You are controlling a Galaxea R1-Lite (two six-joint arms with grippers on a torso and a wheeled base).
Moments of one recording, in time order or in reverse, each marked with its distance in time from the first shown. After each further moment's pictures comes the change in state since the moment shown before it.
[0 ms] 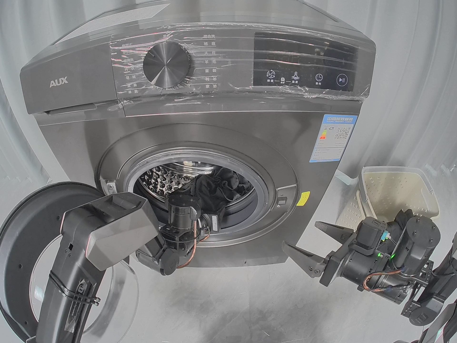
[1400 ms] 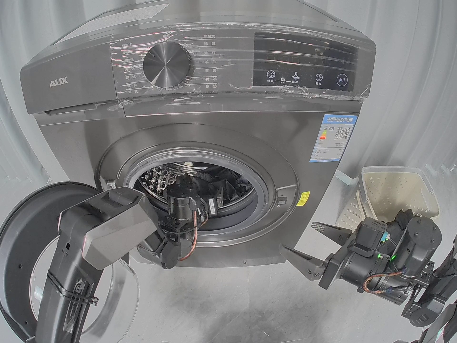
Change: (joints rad) left arm 0.002 -0.014 -0.069 -0.044 0.170 -0.026; right arm 0.016 -0.008 -0.003 0.000 0.021 -0.001
